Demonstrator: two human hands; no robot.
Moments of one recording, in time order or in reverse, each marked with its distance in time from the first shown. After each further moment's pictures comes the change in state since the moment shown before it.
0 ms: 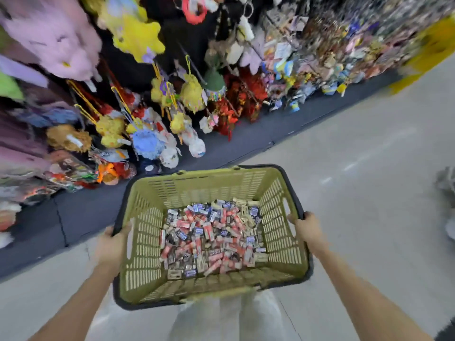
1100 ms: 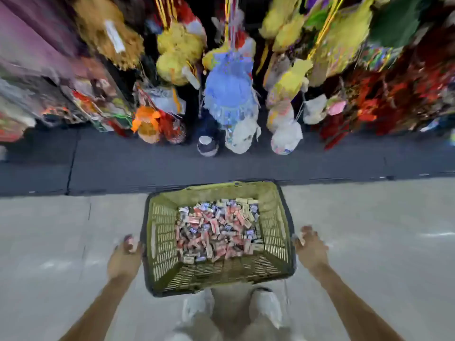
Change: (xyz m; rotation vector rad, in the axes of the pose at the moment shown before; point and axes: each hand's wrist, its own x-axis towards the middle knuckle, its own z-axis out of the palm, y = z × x) left_hand 0.204 -0.240 0.115 0.202 0.101 -0.273; right_hand 0.210 0.014 0.319 -0.742 -0.241 -0.405
